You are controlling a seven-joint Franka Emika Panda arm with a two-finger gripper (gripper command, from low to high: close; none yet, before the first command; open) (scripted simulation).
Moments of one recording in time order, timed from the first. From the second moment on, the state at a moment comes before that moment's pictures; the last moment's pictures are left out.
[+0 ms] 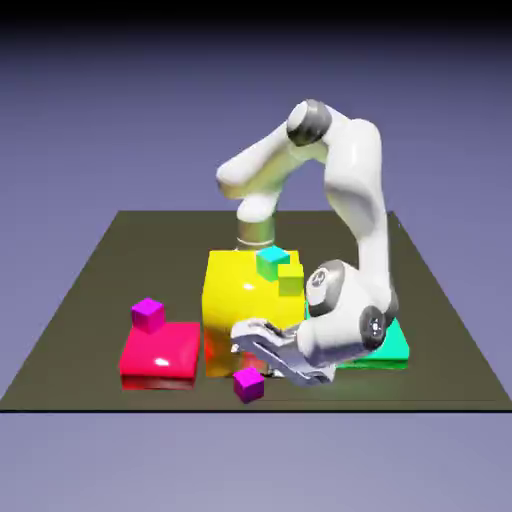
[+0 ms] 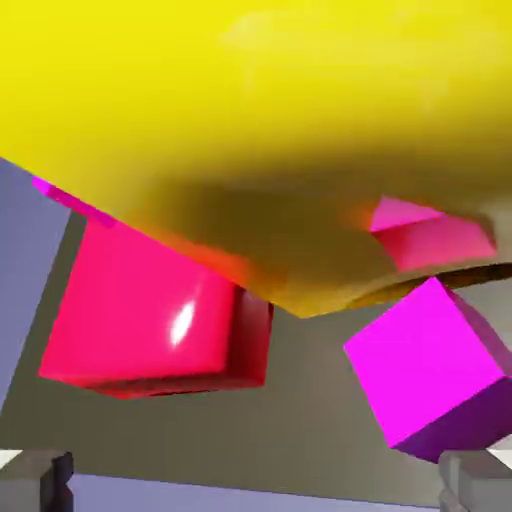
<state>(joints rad) -2.42 -0.90 2.47 -1.58 -0.11 1.63 -2.31</state>
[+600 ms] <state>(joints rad) -2.78 -0.94 2.84 -1.57 -0.13 1.58 -2.74</state>
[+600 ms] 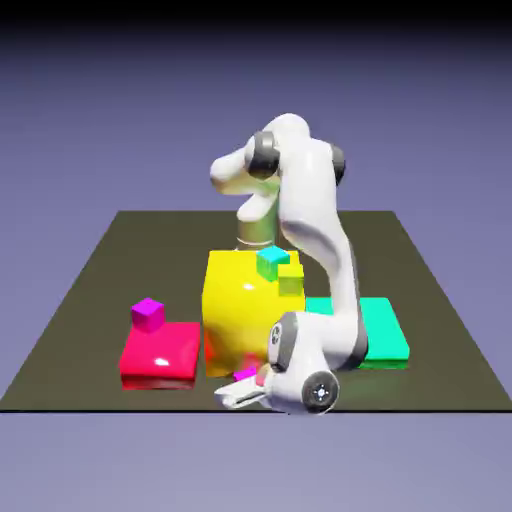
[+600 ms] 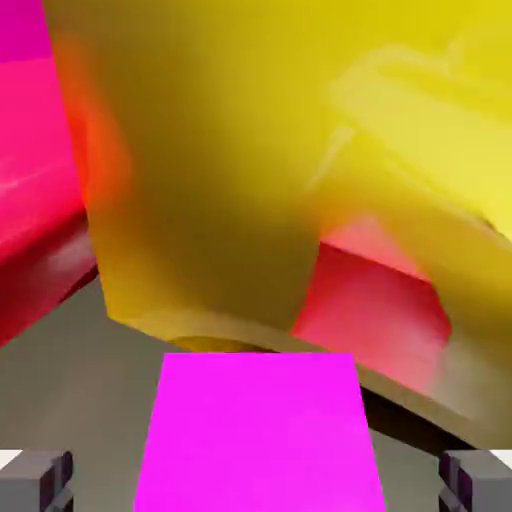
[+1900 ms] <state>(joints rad) -2.26 -0.53 2.01 -1.77 0.64 0.99 -2.21</state>
